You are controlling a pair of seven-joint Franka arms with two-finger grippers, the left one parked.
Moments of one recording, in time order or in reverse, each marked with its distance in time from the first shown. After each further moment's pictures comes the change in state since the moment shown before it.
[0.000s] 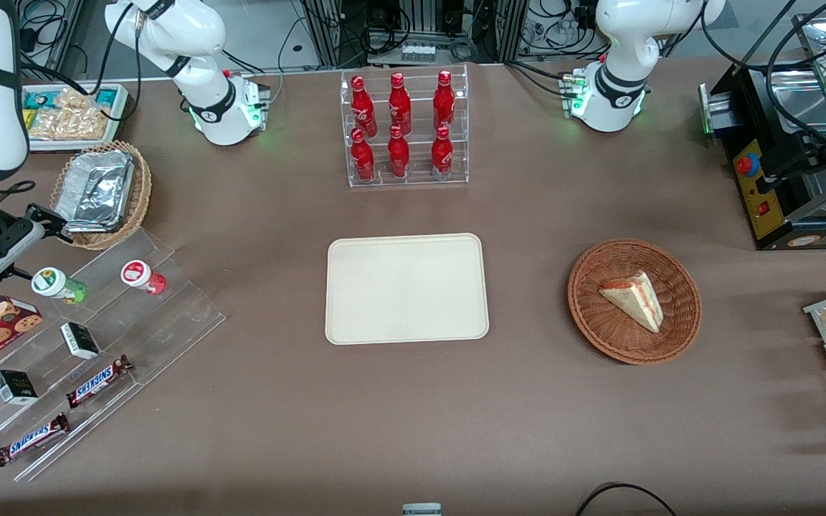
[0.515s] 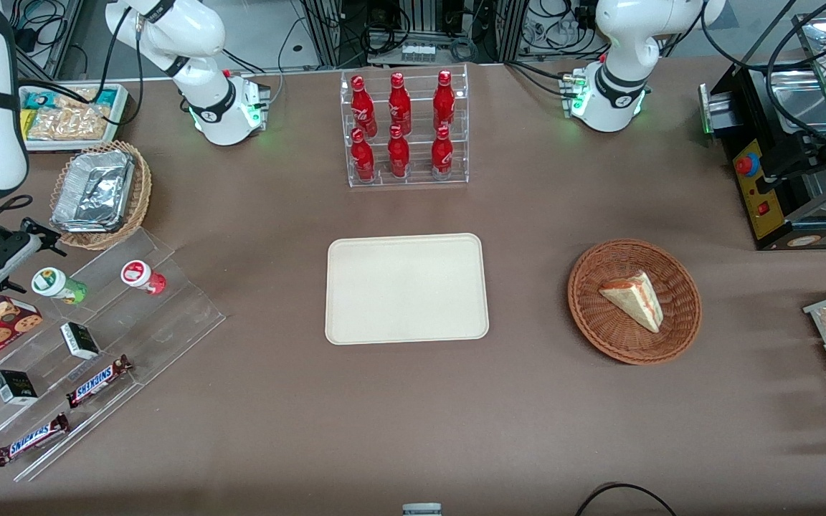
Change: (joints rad) arm -0.035 0.068 0.000 0.016 0.000 0.078 -0.051
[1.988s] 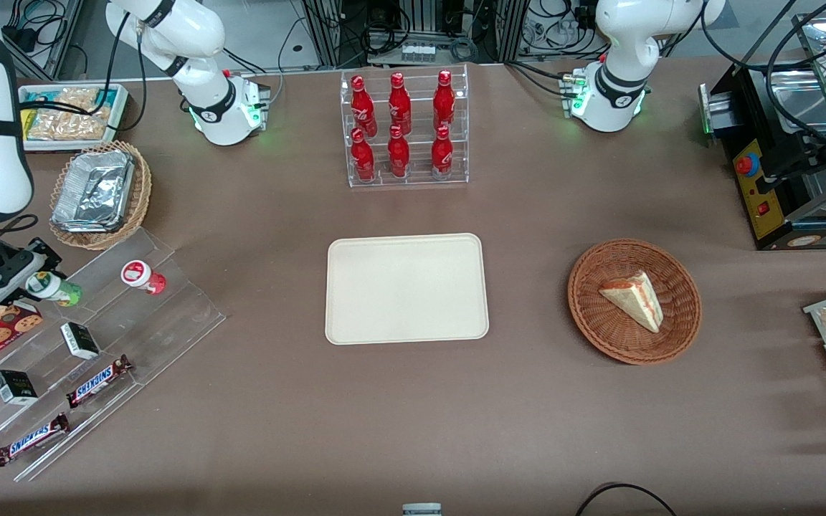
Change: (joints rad) arm -0.017 0.079 0.003 0.061 0.019 0.012 -0.001
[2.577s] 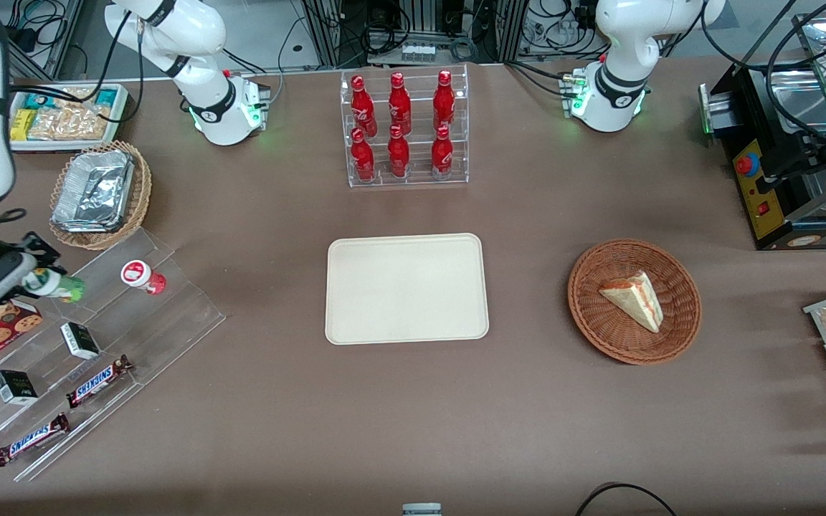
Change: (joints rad) arm 0.121 -0.013 0.027 0.152 0.000 -0.252 0.252
